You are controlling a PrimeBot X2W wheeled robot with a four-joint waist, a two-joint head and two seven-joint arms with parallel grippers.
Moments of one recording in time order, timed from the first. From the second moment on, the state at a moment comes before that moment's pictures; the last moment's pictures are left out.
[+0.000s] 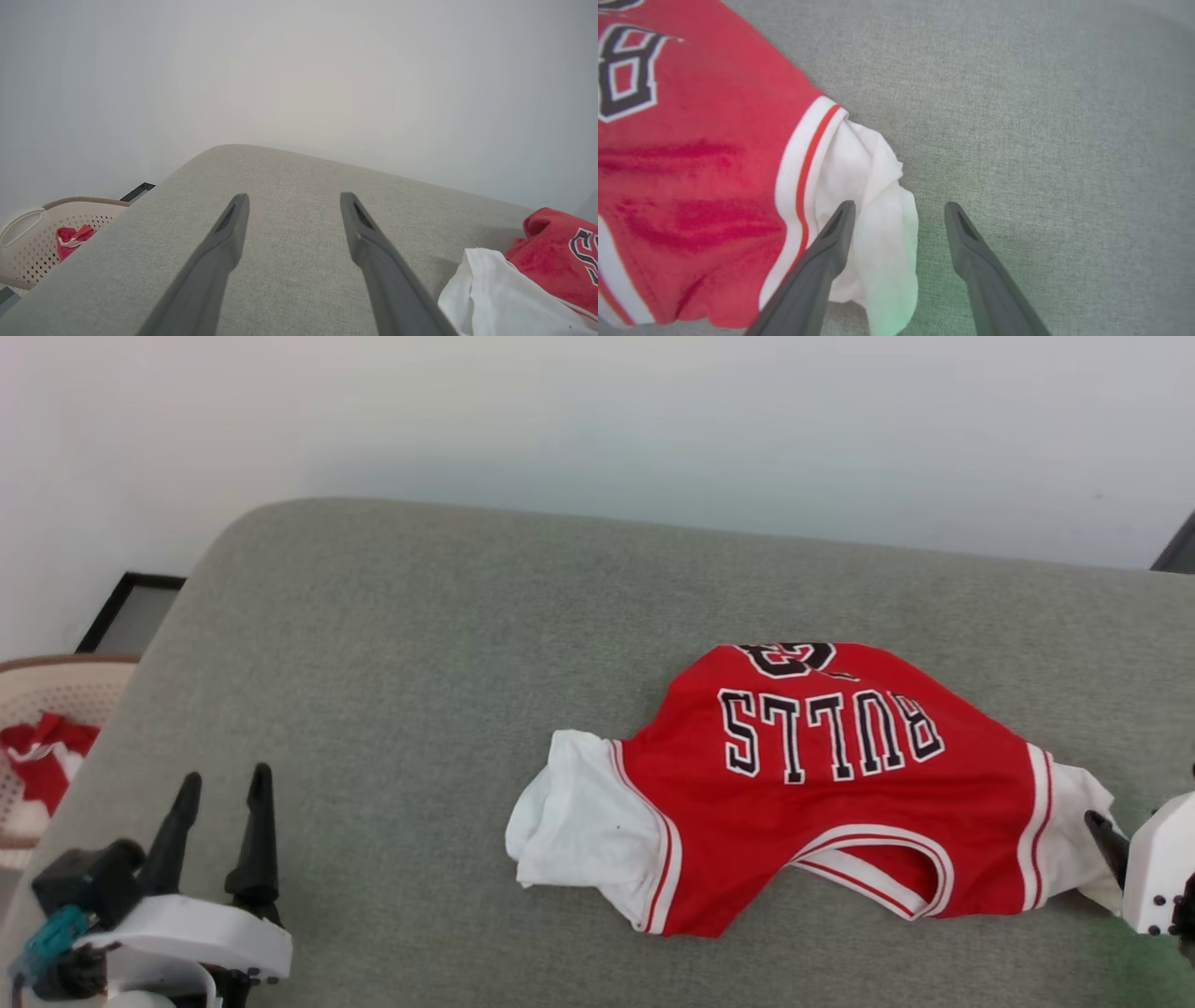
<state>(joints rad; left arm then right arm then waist) -0.14 0.30 0.05 0.32 -0.47 -0.13 -0.25 -0.38 -0.46 0.09 0.60 0.44 0.13 0.41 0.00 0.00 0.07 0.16</state>
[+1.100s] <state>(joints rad) -0.45 0.53 -0.38 0.20 -0.87 -0.07 0.76 -0.11 -0.20 -0.26 0.06 0.21 0.13 0.07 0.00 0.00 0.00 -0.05</state>
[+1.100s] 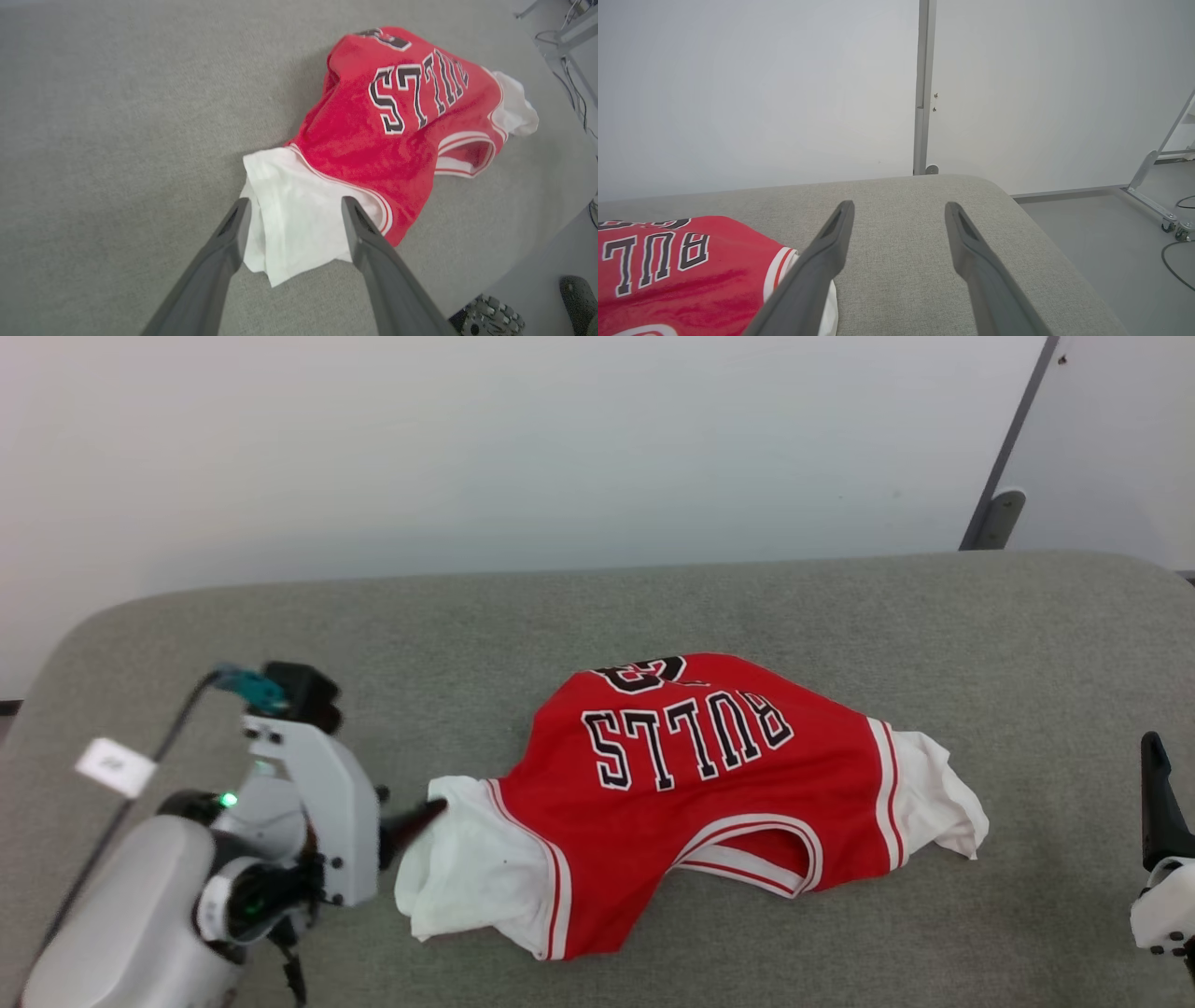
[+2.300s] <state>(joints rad) -0.61 0.44 -0.53 0.66 -0.82 -0.06 0.88 -0.20 -0.21 -0.25 0.04 0.21 0.13 0.09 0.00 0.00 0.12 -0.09</state>
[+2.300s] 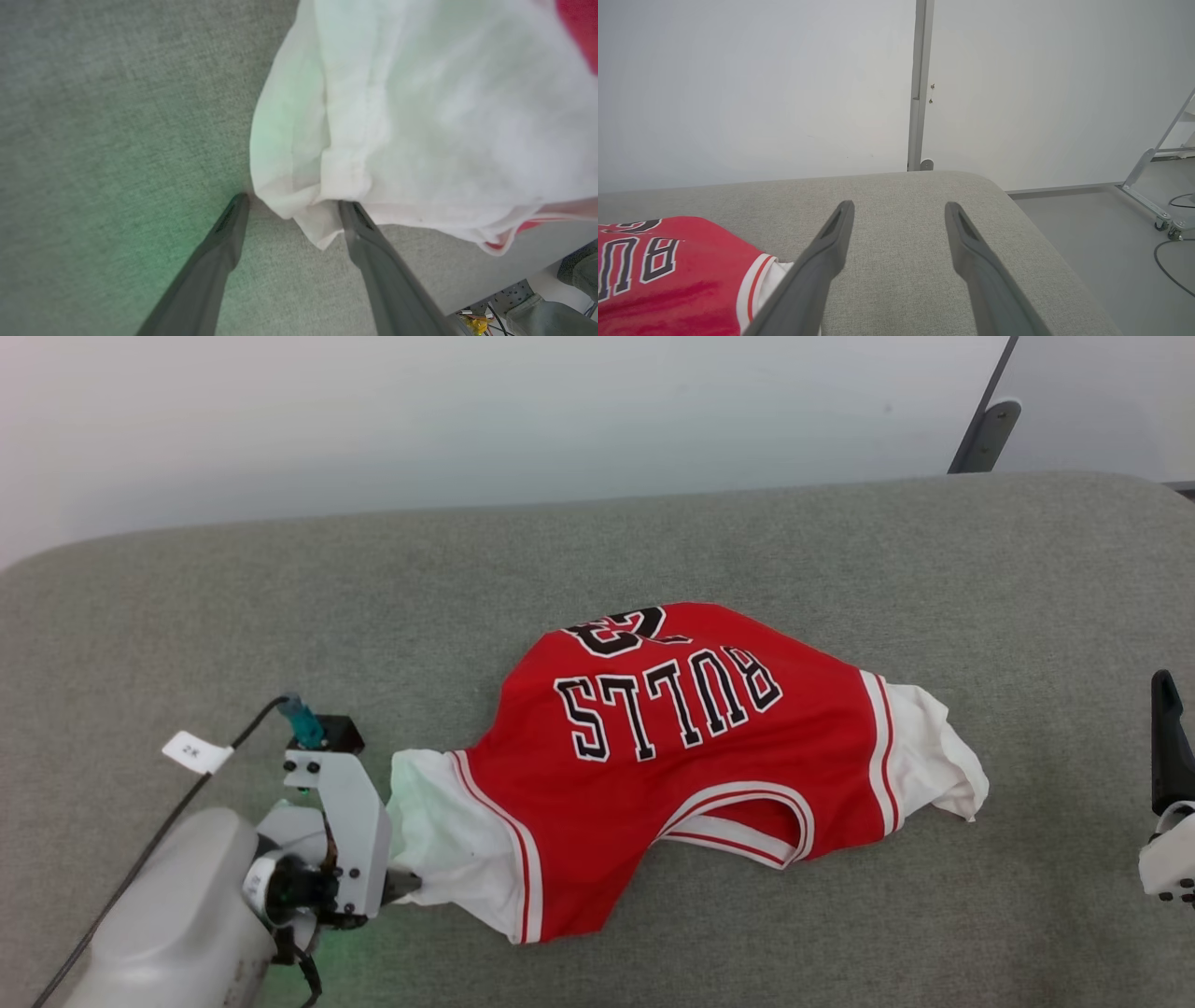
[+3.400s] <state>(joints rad) -0.73 0.42 -0.57 0.81 -0.84 -0.13 0.74 -0.30 -0.35 0.04 0.35 0.44 0.13 0.53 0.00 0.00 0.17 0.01</state>
